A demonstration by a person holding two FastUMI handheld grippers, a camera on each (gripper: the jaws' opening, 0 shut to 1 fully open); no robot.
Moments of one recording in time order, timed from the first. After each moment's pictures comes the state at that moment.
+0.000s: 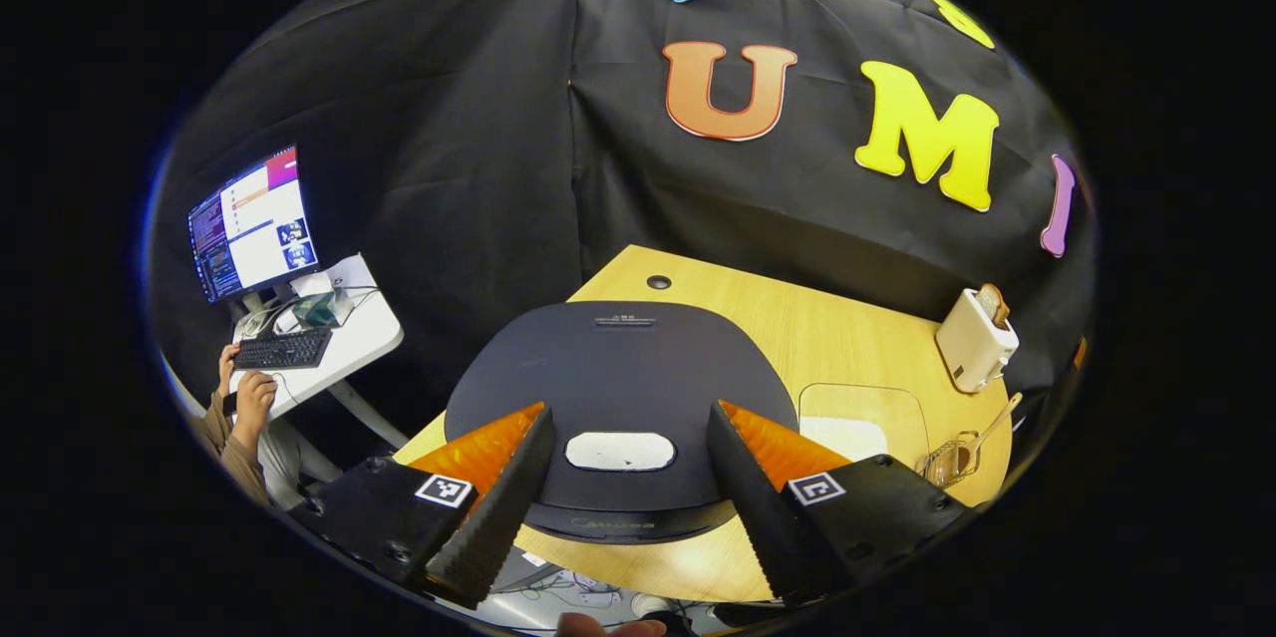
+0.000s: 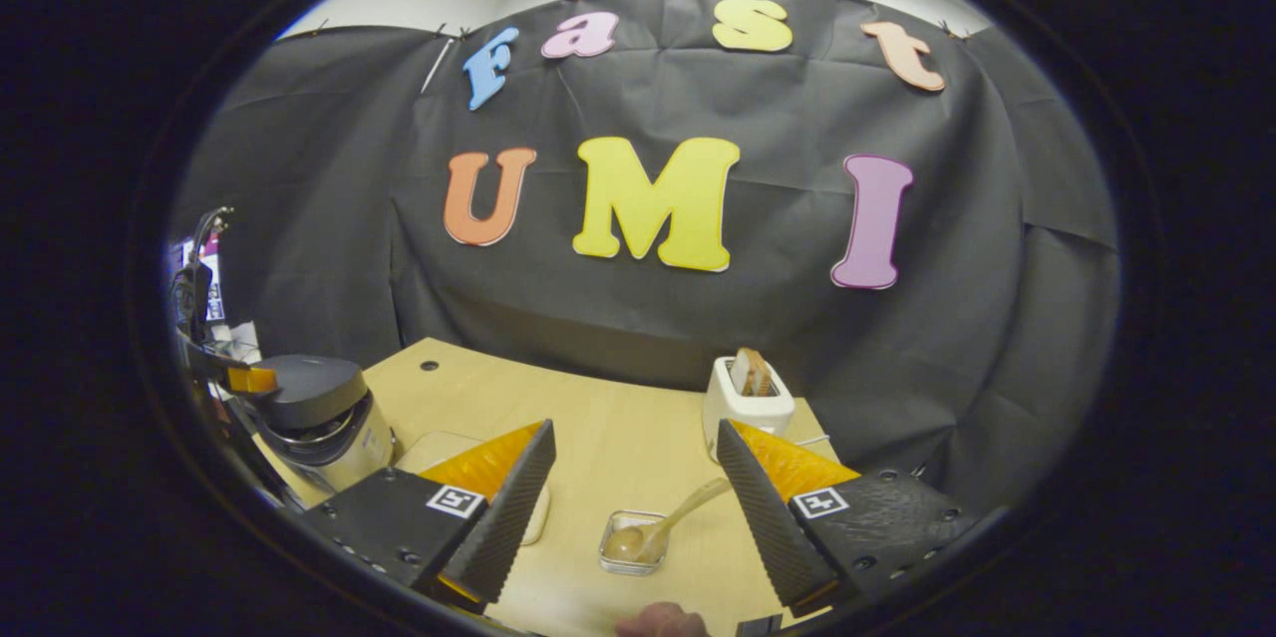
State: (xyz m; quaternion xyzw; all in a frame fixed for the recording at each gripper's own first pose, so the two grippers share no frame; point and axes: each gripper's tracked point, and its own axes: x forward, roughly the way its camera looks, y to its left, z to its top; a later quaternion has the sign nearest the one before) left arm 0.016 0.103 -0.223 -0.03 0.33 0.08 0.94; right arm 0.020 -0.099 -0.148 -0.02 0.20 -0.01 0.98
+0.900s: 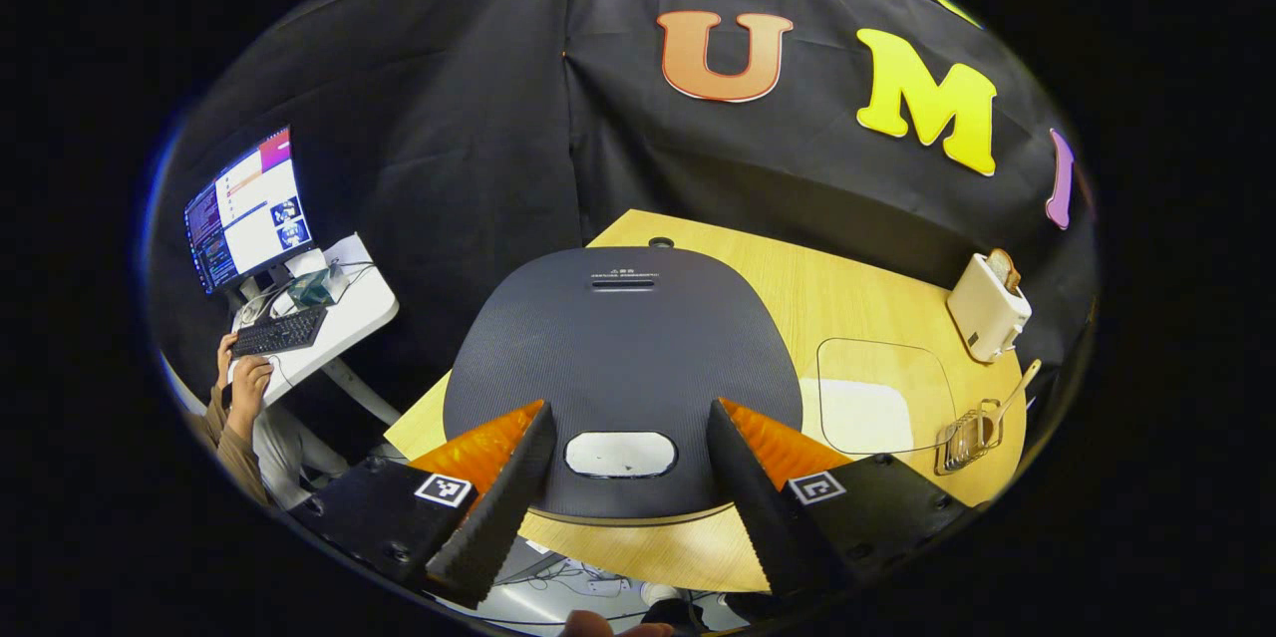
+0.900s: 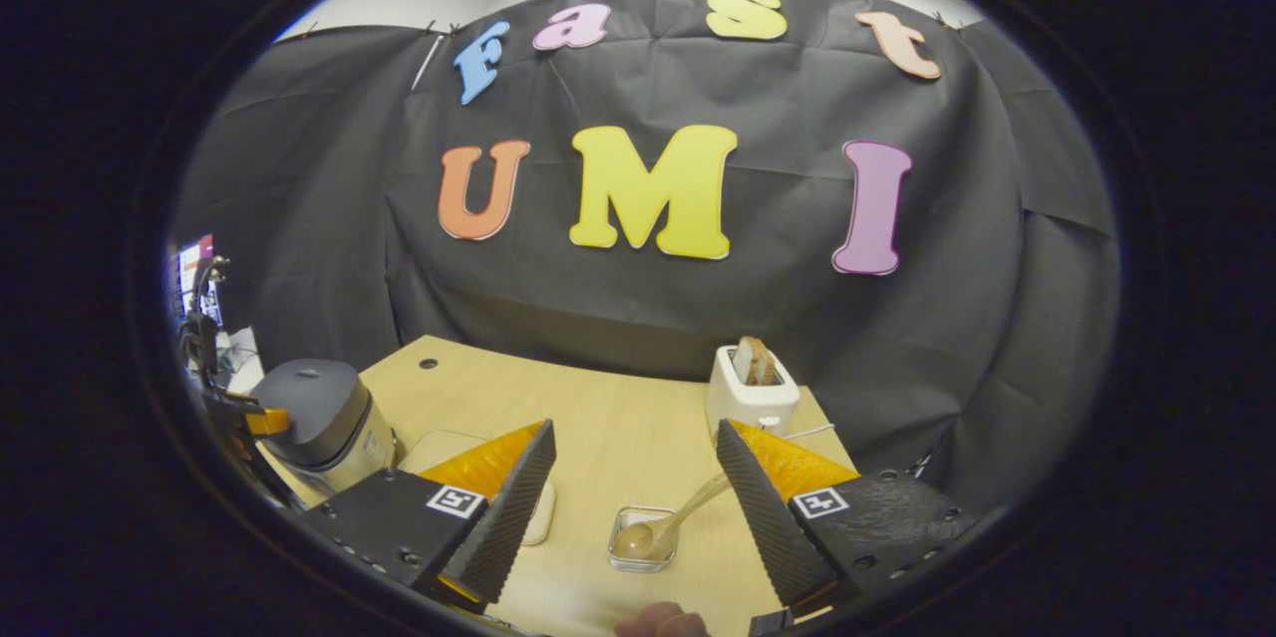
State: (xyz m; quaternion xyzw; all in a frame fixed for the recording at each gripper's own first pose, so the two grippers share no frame) left arm 0.000 0.101 -0.264 -0.03 0.36 0.08 0.93; right arm 0.024 -0.094 -0.159 -0.01 0.21 -0.01 0.98
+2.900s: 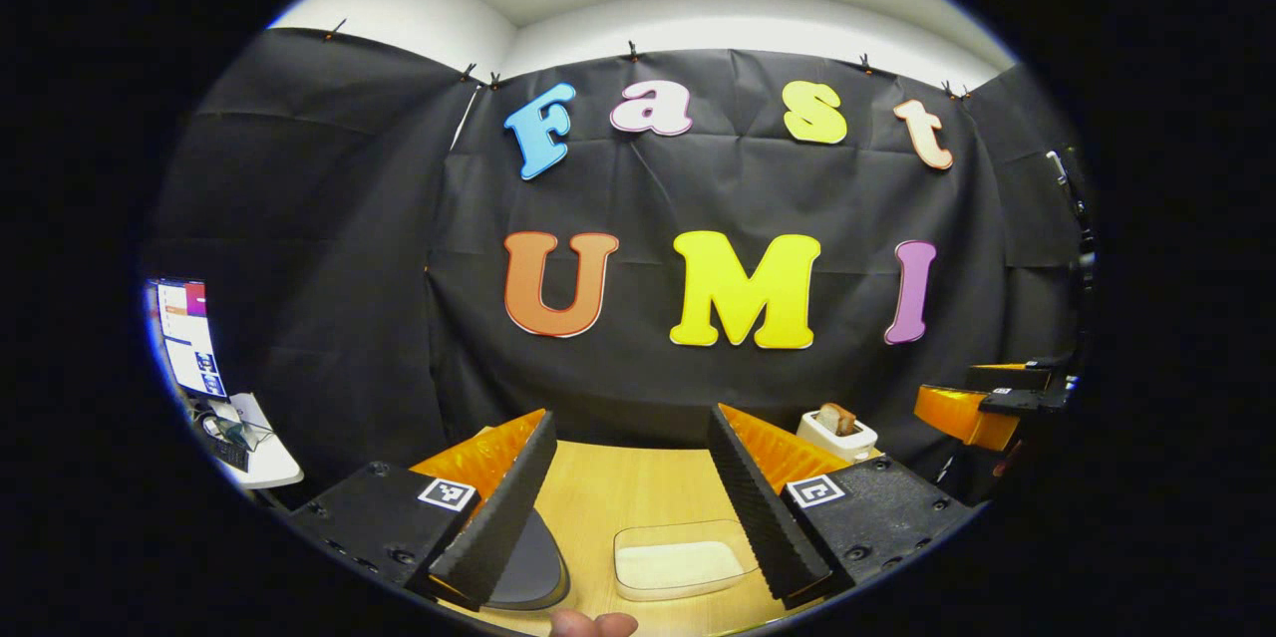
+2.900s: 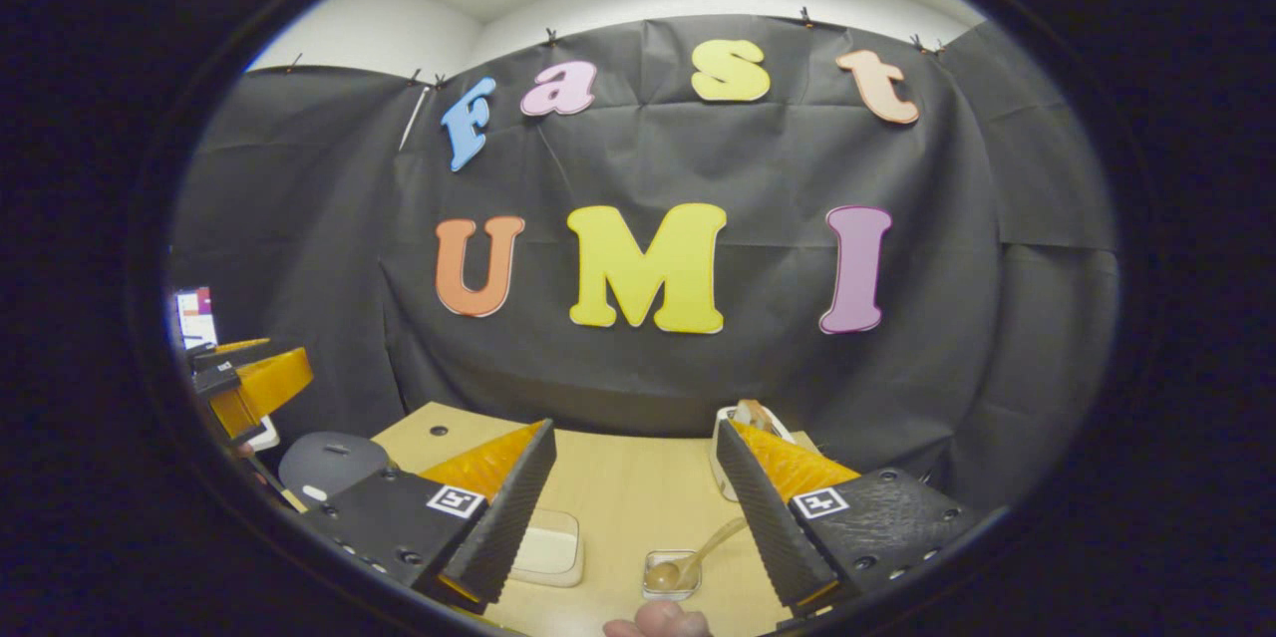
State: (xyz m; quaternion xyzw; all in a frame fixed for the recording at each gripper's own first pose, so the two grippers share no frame) left arm 0.040 -0.051 -0.027 -0.02 0.06 -0.11 0.99; right arm 0.025 -0.069 -0.056 0.02 0.13 -0.04 0.99
